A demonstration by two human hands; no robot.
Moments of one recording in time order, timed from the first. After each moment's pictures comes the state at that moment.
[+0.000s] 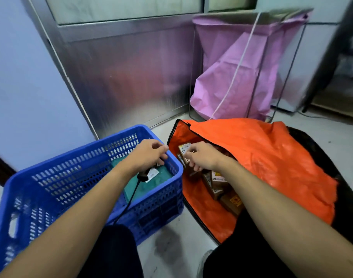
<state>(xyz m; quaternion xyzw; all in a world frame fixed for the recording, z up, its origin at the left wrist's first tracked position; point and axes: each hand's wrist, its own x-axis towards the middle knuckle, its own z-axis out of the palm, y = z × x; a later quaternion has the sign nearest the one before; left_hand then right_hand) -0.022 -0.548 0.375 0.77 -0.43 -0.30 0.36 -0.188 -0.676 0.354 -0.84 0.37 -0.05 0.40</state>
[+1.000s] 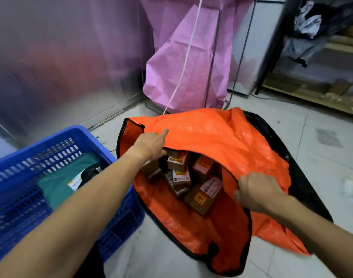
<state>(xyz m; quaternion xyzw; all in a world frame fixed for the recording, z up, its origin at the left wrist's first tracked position) -0.070 -0.778 0.282 0.72 -0.69 -0.03 -0.08 -0.376 -0.719 0.335 -0.80 0.55 0.23 -0.02</state>
